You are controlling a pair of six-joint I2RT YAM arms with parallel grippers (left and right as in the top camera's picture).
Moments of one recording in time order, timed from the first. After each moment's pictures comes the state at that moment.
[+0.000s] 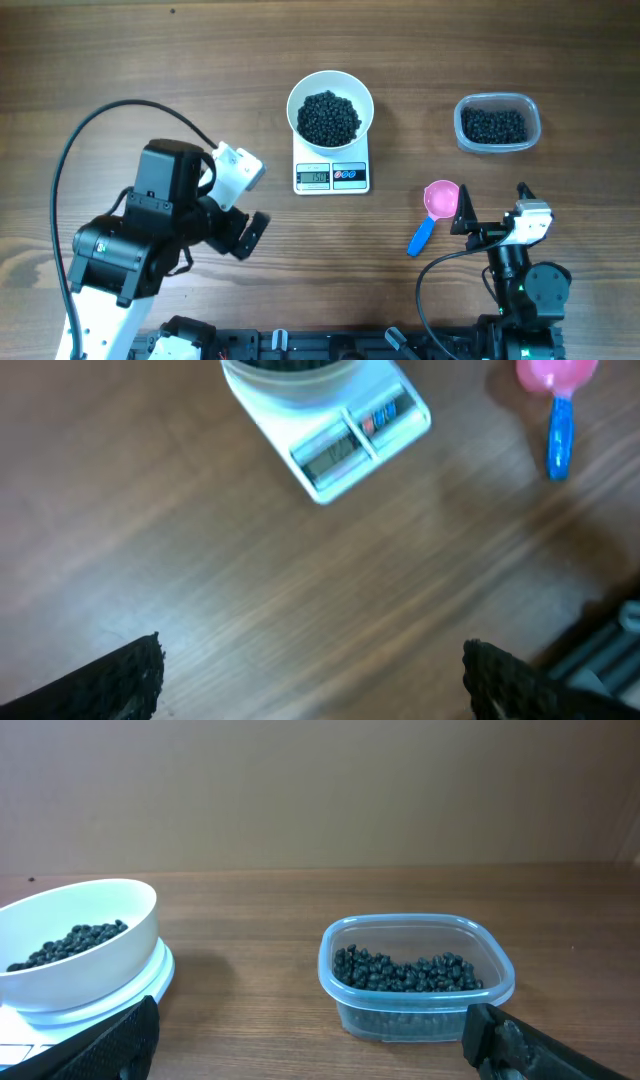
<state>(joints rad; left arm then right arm) -0.29 1.00 1.16 -1.18 0.18 0.30 -0.03 0.02 0.06 -0.12 -0.08 0.04</state>
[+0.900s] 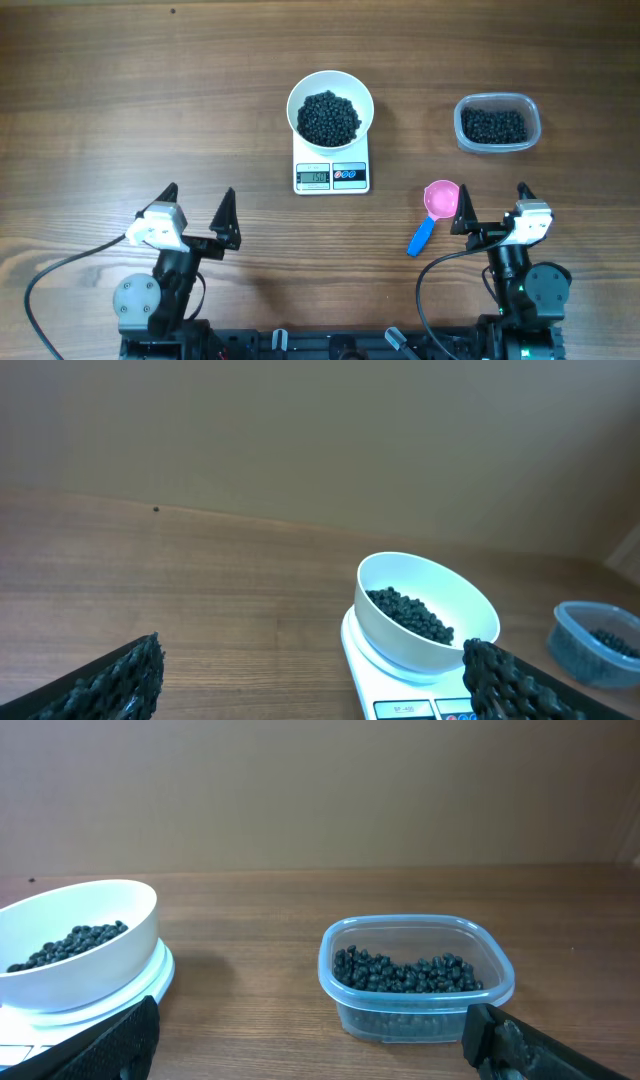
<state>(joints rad) -0.01 0.09 0.25 -0.22 0.18 -0.22 -0.03 0.02 0.06 -0.12 -0.08 0.04</state>
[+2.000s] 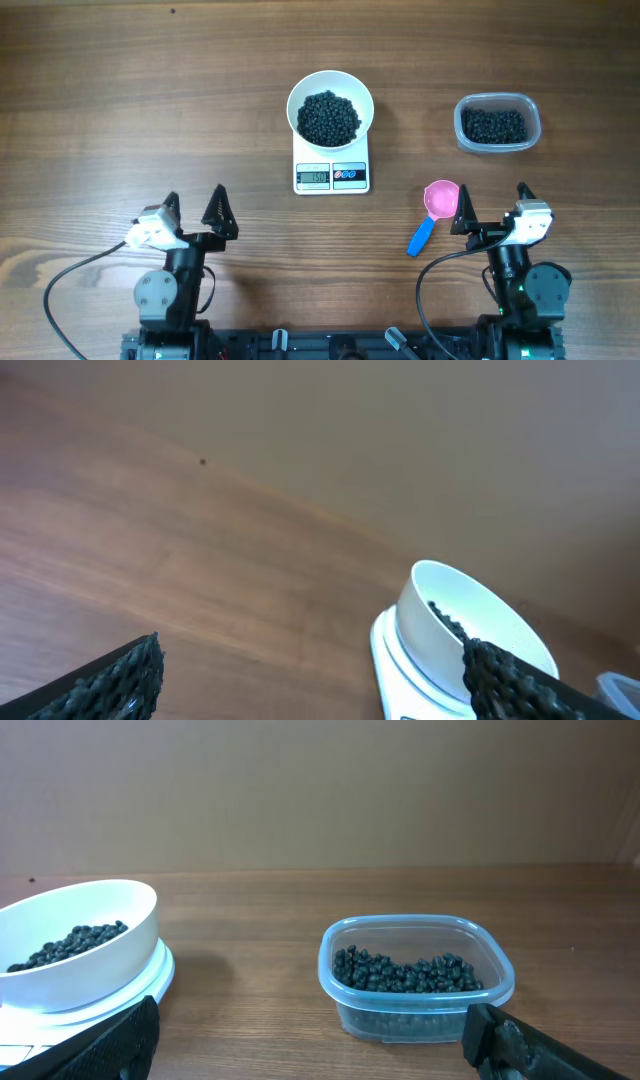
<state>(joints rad) -0.01 0.01 0.01 -0.07 0.04 -0.45 -0.03 0.02 0.06 -0.12 -0.08 0.04</state>
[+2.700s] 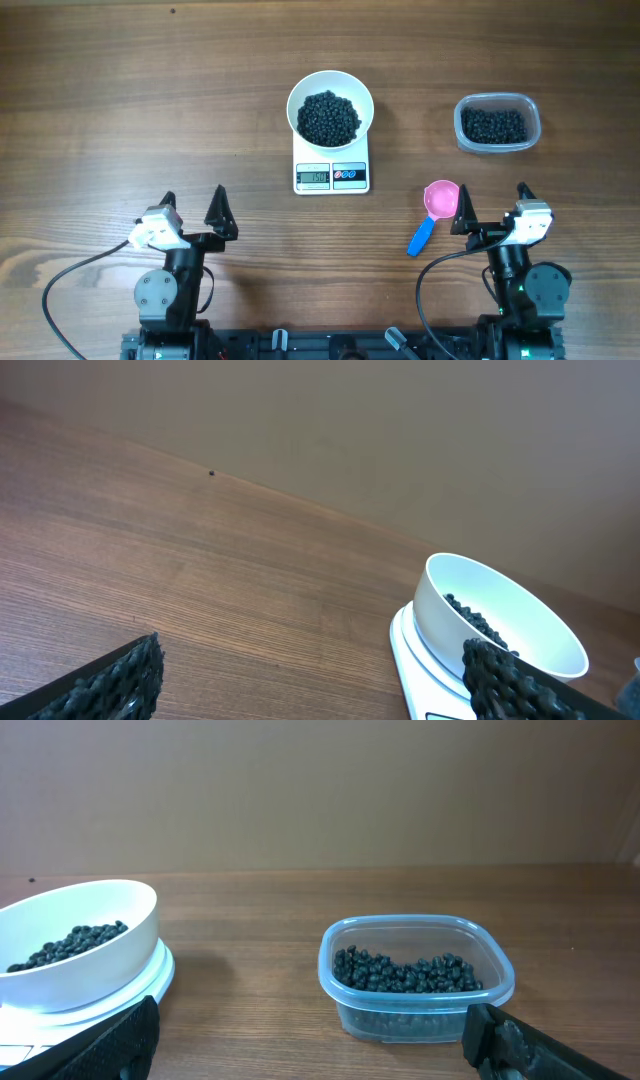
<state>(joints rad) -0.01 0.01 0.01 -0.07 0.03 -0.36 -0.03 0.02 0.06 -0.12 -0.08 0.04</state>
